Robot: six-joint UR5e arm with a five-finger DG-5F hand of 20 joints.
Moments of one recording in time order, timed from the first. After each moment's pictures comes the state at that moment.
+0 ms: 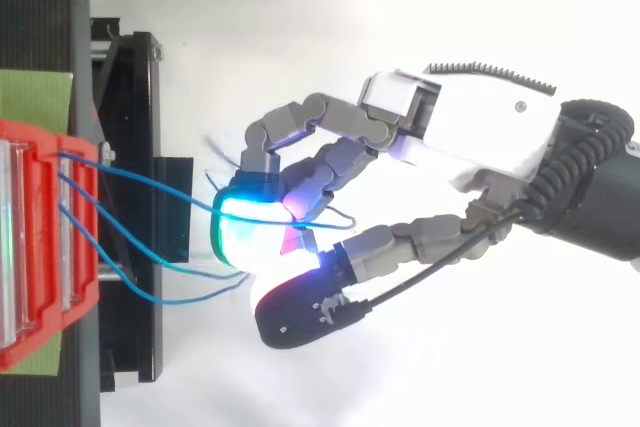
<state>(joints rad) 0.25 -2.25 -1.23 -2.86 -1.06 -0.07</state>
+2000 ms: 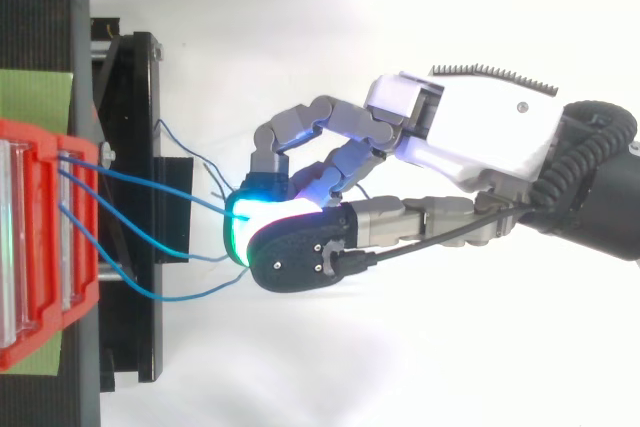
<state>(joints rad) 0.25 -2.25 -1.22 -2.91 -1.06 -0.04</state>
